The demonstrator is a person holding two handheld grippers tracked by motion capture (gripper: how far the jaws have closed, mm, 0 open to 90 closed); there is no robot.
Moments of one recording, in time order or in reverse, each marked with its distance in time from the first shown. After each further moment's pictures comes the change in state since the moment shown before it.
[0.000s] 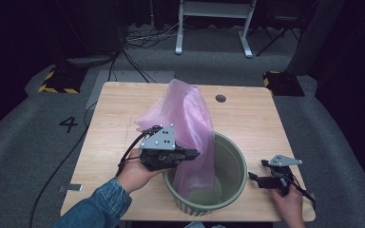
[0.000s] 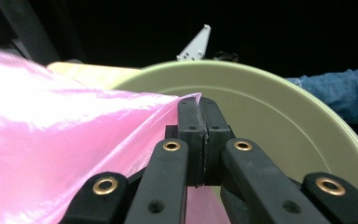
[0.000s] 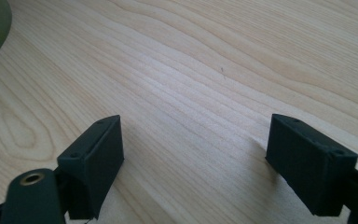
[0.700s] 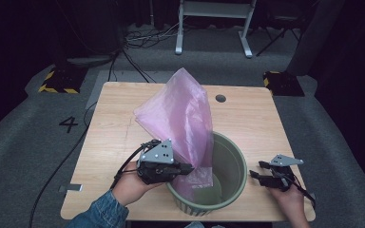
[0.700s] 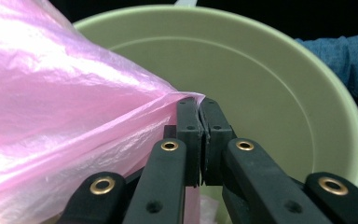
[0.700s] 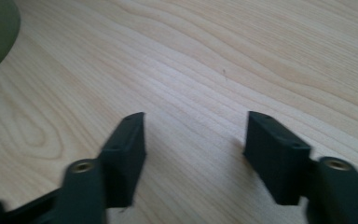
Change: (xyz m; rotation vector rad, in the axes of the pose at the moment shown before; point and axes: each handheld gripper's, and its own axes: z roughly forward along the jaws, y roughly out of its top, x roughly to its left) left arm -0.015 -0.024 0.002 0.101 -0.011 -0.062; right arm 0.001 0.004 -0.004 0.014 0.016 -0.007
